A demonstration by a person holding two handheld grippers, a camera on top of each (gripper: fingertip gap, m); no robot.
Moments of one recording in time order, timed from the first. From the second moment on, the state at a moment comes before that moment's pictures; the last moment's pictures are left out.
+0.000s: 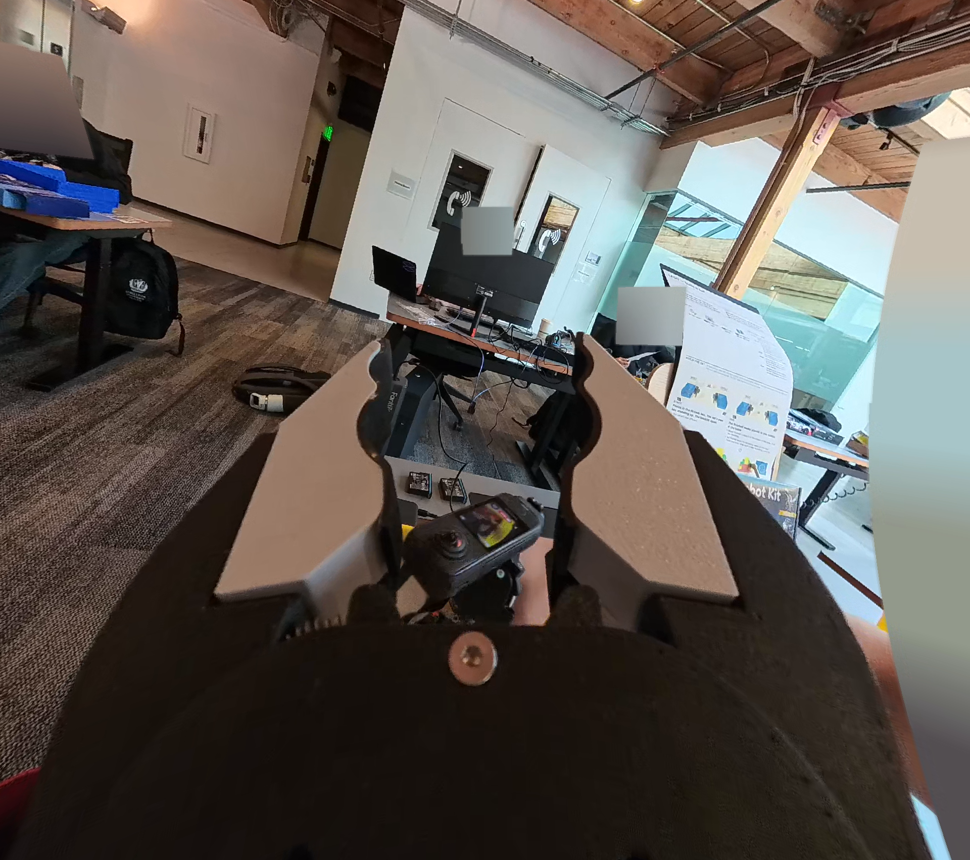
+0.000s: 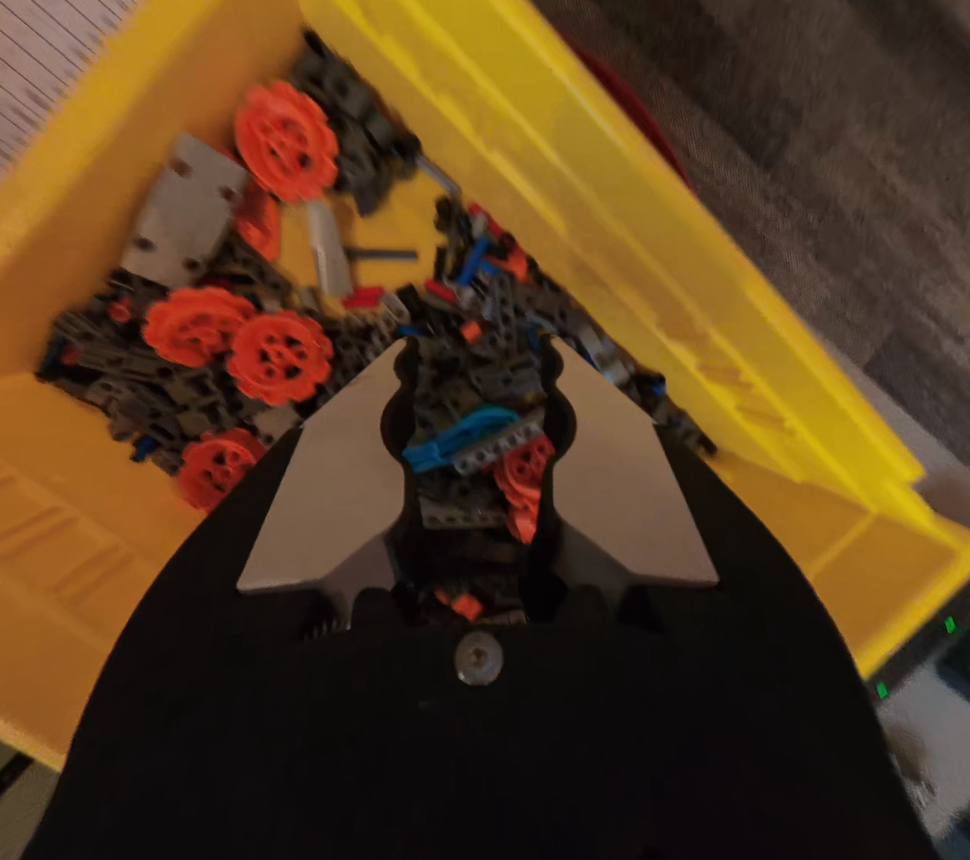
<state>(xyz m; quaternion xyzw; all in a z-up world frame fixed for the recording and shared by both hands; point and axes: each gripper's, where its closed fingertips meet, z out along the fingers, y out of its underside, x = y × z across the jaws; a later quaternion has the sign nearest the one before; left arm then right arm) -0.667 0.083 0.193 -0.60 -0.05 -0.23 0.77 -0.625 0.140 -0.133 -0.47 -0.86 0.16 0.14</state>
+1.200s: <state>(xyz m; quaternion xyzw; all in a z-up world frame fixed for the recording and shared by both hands) -0.664 0.084 0.194 -0.60 -0.05 -0.23 0.77 -0.656 0.034 -0.131 -0.39 -0.86 0.31 0.07</state>
